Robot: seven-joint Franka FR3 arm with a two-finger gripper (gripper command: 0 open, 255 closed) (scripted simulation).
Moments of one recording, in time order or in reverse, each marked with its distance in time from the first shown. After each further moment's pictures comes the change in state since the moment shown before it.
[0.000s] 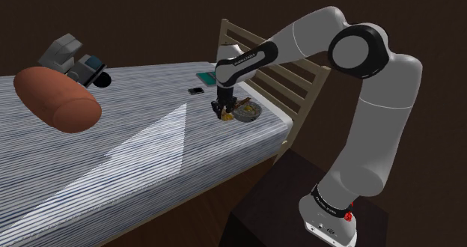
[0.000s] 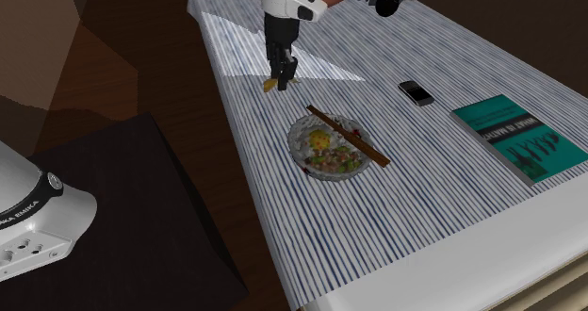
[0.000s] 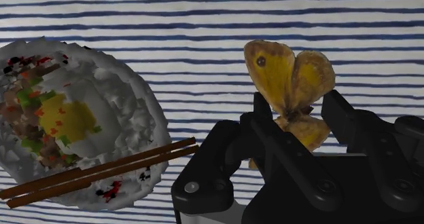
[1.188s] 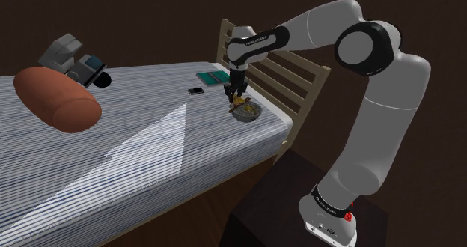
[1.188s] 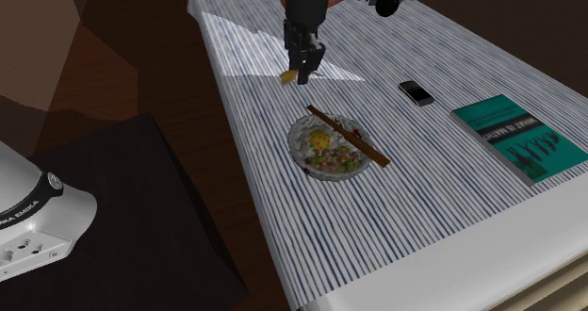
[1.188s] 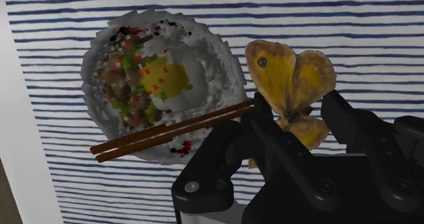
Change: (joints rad) arm -0.079 -0.052 -0.056 0.105 -0.009 -0.157 -0.126
